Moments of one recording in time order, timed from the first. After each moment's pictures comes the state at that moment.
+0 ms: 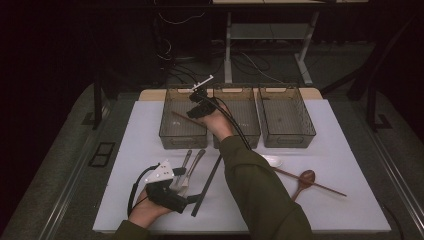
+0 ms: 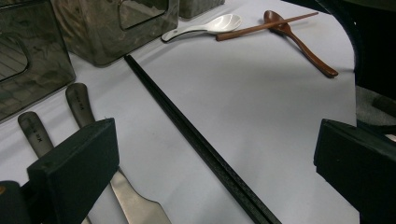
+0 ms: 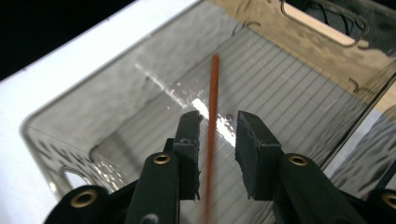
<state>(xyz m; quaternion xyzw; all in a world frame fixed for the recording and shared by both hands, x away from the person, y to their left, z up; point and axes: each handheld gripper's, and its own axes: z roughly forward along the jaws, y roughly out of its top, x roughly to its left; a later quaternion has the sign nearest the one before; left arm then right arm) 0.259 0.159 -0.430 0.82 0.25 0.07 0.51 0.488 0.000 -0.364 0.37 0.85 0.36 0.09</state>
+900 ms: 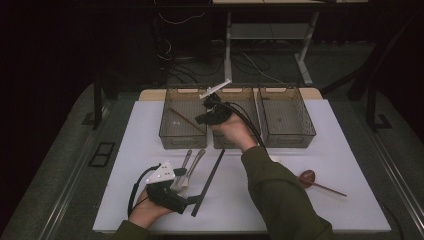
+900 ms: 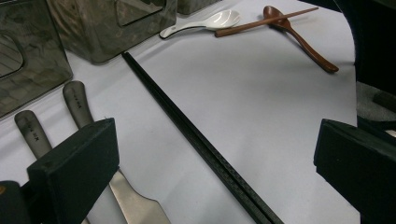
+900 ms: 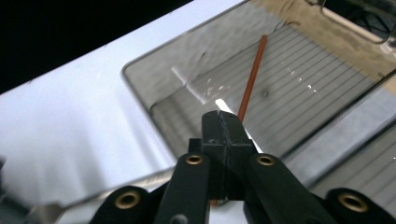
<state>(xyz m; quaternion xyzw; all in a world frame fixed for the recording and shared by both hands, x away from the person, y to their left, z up) 0.258 0.157 -0.430 0.82 0.25 0.07 0.50 0.443 -0.043 -0.345 0.30 0.86 0.40 0.05</state>
